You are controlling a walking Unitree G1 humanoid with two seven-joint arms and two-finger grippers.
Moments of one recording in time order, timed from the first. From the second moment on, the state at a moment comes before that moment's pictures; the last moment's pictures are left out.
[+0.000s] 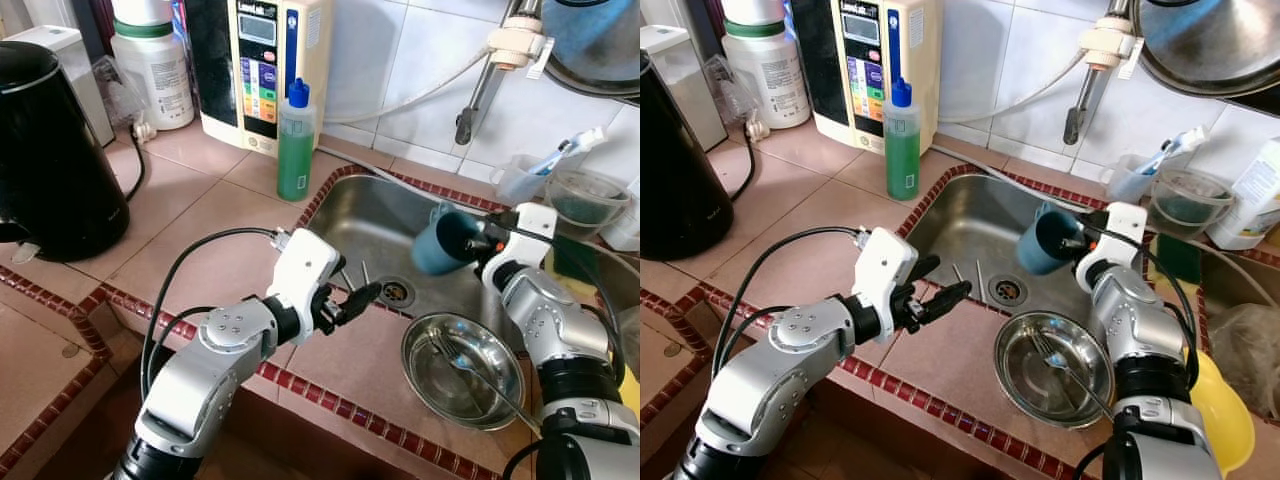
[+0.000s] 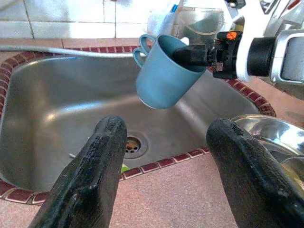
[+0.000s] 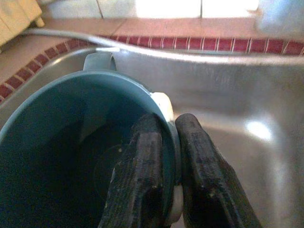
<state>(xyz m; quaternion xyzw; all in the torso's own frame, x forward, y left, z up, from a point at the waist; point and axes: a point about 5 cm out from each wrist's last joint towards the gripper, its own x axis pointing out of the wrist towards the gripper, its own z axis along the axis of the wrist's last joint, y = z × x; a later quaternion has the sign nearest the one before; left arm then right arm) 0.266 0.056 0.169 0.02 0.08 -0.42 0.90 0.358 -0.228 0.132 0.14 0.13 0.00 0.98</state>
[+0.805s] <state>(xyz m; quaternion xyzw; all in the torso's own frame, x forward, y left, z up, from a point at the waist) 0.266 0.056 0.169 0.02 0.09 -0.41 0.91 0.355 -0.231 0.115 0.19 0.19 -0.01 0.96</state>
